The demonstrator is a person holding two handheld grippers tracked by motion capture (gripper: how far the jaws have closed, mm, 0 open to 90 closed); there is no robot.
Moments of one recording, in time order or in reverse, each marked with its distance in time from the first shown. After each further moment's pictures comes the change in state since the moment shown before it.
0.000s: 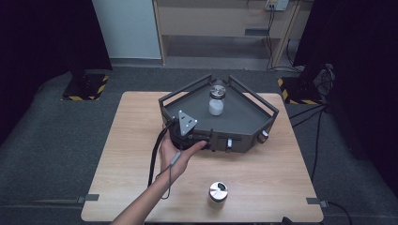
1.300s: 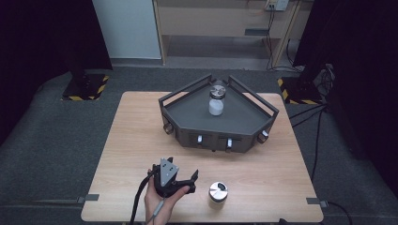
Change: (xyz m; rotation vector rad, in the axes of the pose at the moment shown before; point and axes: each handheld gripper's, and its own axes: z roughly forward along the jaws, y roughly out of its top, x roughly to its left) left arm -0.020 -0.109 -0.061 0.029 0.001 -0.128; right arm 0.006 0.000 0.003 0.017 0.018 -0.042
